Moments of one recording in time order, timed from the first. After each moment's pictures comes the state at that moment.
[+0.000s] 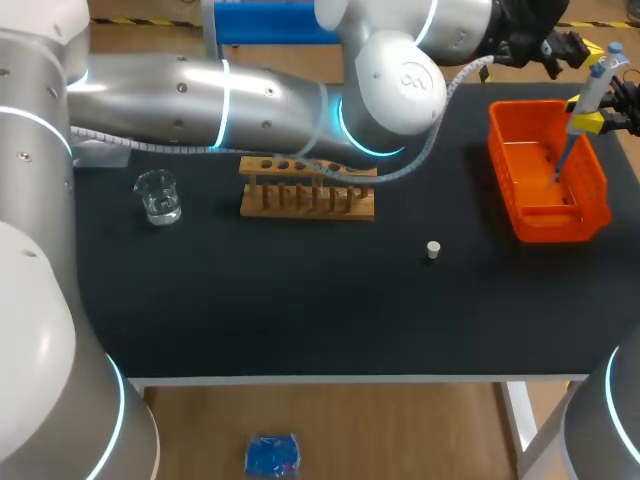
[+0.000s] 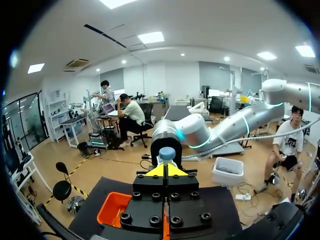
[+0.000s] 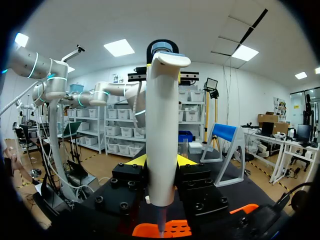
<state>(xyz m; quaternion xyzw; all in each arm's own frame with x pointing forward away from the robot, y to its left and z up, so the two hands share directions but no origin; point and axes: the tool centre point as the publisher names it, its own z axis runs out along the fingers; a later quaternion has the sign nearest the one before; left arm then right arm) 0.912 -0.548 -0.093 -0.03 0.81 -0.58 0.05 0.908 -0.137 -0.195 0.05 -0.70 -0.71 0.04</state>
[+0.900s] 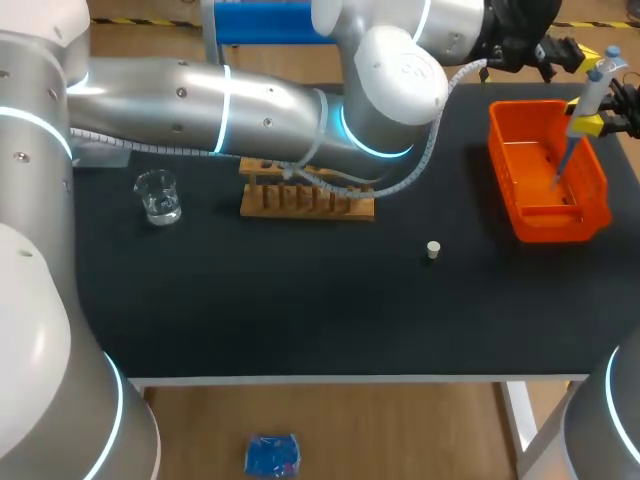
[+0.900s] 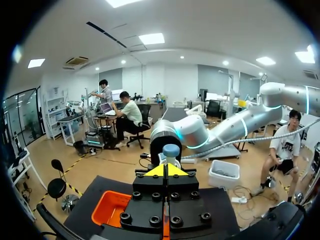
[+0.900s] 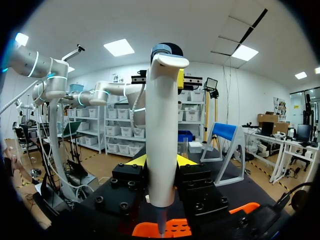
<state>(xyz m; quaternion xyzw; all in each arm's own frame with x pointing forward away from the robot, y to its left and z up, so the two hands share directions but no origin) 0.915 -0.547 -0.104 -0.03 0.81 -0.59 0.02 0.907 -0.137 -0.198 0.05 -0.70 -0.71 0.03</state>
